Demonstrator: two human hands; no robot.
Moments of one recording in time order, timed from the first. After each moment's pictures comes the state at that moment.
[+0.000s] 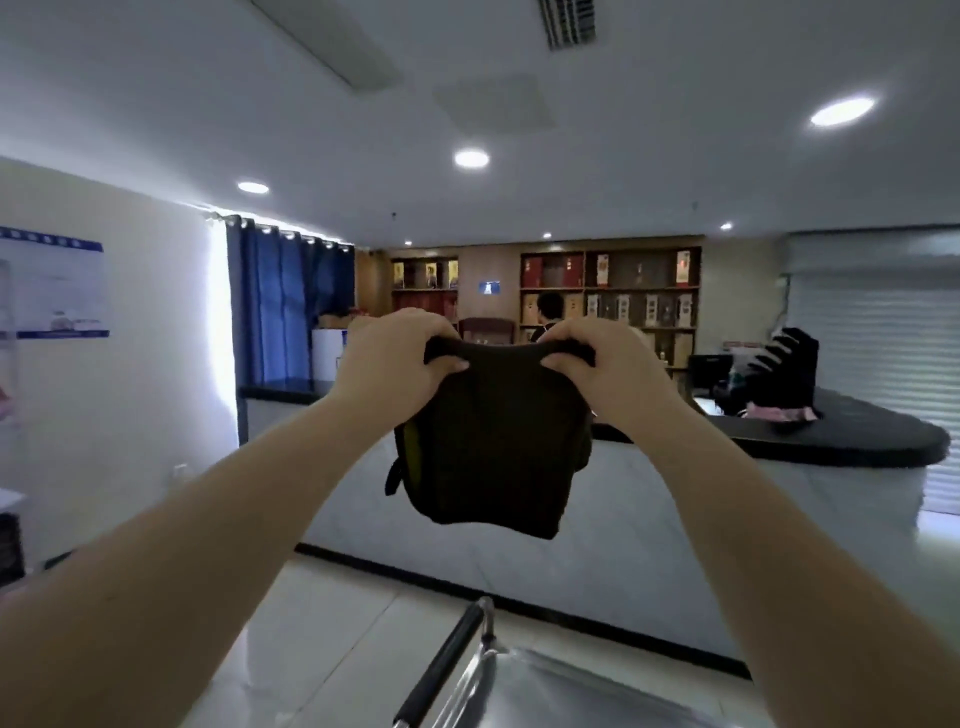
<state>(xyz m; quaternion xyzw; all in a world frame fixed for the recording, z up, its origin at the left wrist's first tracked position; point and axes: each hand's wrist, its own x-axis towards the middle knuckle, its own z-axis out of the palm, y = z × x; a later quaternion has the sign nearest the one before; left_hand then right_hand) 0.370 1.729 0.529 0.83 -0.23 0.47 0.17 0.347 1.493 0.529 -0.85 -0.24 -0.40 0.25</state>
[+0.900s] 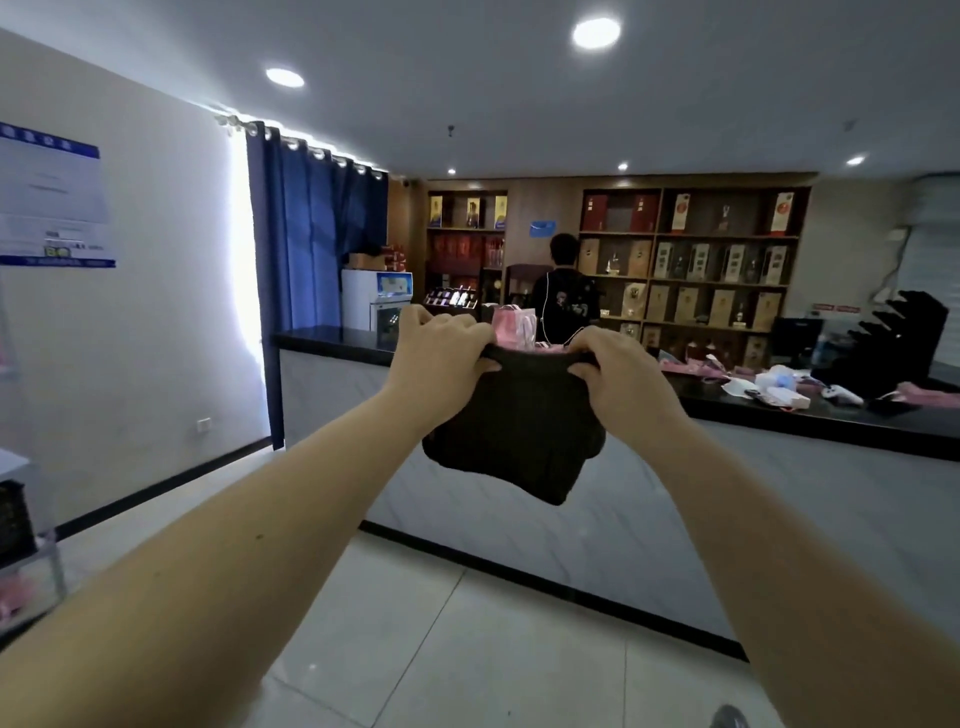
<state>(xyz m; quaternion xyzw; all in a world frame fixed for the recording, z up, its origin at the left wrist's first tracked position) 0.829 2.059 0.437 0.86 -0.19 0.47 -0.01 0.802 1.843 0.433 -0.90 -0.16 -0.37 0.16</state>
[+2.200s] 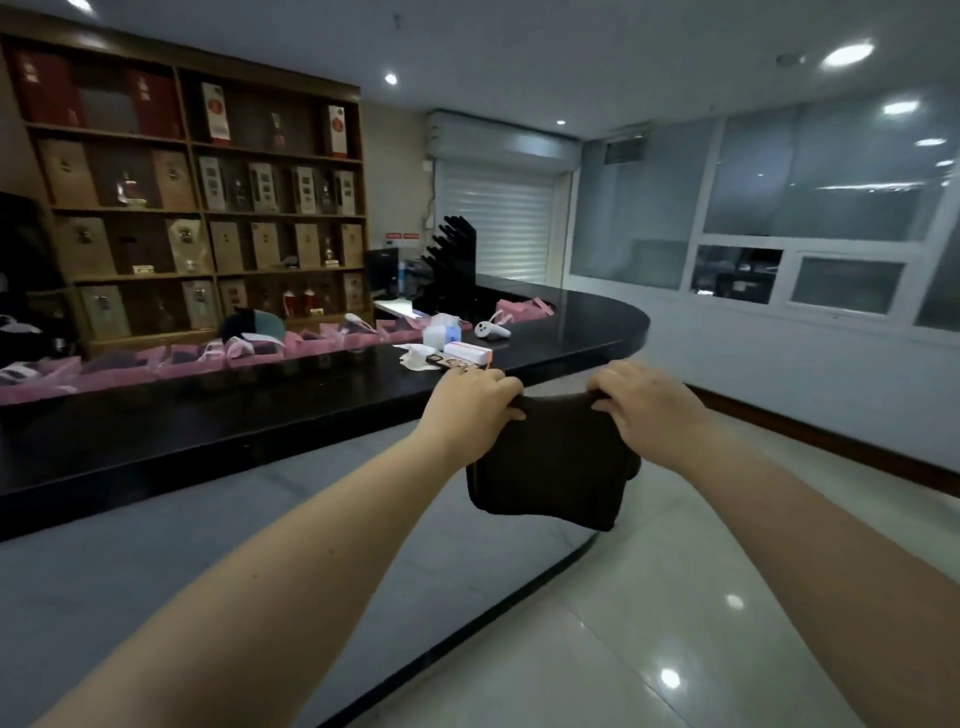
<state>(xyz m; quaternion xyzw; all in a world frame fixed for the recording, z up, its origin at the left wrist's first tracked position) 1.460 1.508 0.340 0.66 -0.69 0.27 0.16 1.245 1.411 0.356 -0.92 0.25 -0.26 -0.13</state>
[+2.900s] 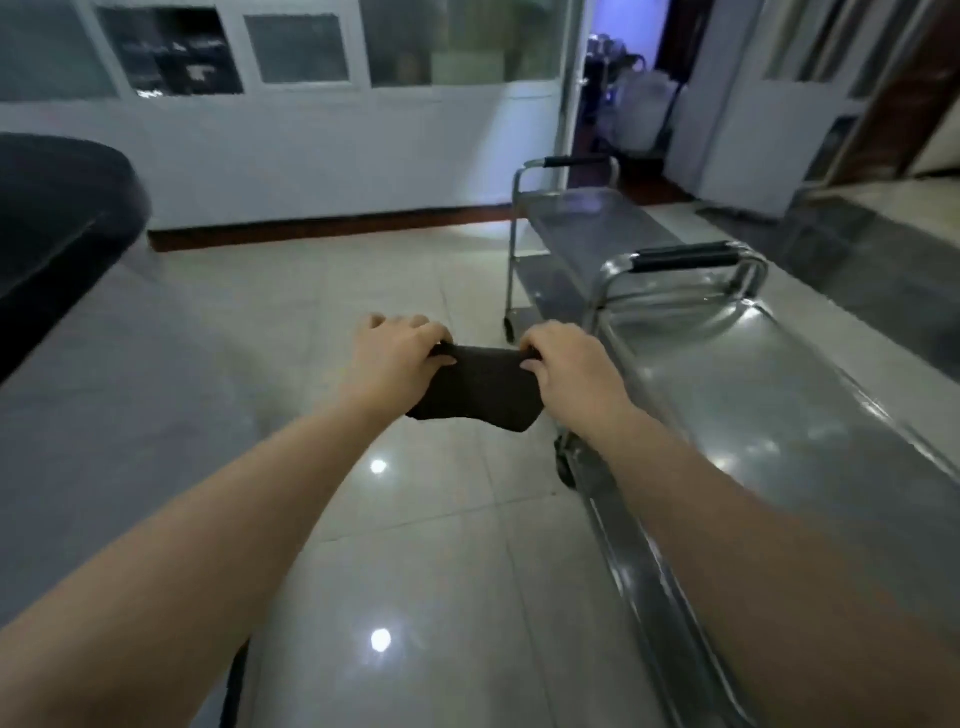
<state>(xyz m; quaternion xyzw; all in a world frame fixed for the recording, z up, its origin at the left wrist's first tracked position) 1.303 1.089 0.178 0.32 -0.93 0.04 0.18 1.127 1.221 0.166 -0.60 0.76 -0.25 -0.06</state>
